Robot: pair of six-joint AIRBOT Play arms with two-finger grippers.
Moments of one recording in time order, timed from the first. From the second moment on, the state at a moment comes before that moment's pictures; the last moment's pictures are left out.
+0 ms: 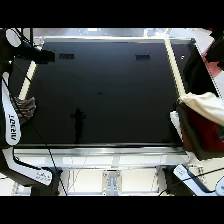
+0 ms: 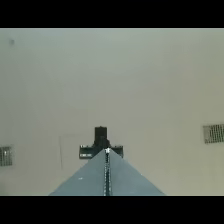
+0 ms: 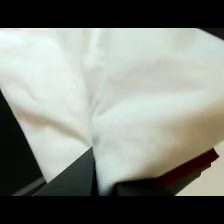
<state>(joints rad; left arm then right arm) 0.02 -1.66 2.01 1.47 -1.29 -1.41 -0.82 -1.01 1.34 -1.48 1.60 1.41</state>
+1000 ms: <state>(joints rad) 0.02 -1.66 2.01 1.40 -1.31 -1.45 -0.72 -0.82 1.43 -0.72 1.42 1.31</state>
